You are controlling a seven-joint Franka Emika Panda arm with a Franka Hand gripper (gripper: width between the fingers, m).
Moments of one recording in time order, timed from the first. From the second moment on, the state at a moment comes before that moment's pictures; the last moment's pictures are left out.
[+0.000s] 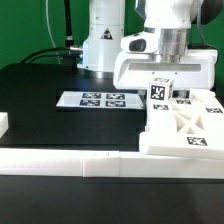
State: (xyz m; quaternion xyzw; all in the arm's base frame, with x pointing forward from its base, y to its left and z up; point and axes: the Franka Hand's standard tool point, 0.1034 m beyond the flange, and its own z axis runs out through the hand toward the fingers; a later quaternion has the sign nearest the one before) arm 0.440 0.094 0.014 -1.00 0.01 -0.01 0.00
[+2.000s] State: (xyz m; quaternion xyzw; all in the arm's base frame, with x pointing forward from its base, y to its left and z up) arm 0.593 0.084 0.162 -1.00 -0.08 0.02 0.05
